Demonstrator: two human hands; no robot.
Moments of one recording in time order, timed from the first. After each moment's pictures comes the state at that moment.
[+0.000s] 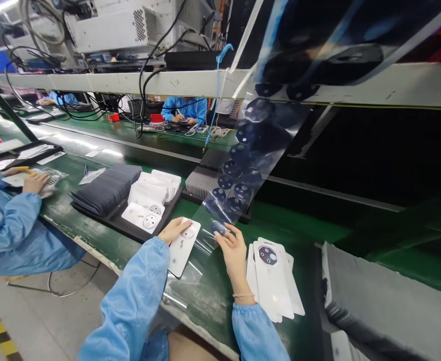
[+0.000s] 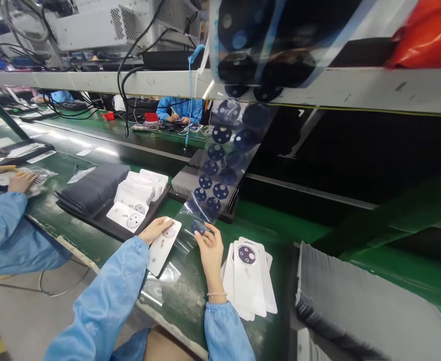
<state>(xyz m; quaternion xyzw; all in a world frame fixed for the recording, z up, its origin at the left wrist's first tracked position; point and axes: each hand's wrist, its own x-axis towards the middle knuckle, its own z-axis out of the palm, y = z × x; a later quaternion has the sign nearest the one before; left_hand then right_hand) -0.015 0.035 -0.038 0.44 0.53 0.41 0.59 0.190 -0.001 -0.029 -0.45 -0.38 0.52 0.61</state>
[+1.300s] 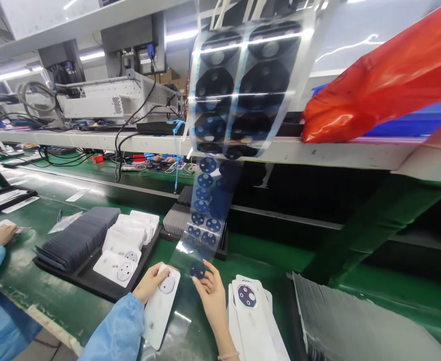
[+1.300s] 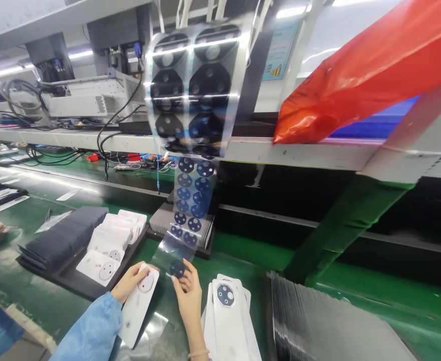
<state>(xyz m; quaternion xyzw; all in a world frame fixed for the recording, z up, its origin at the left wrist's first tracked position) -0.009 0.019 -0.013 0.50 0.50 0.45 0.54 0.192 0.002 -0.023 -0.44 -0.44 0.51 0.60</state>
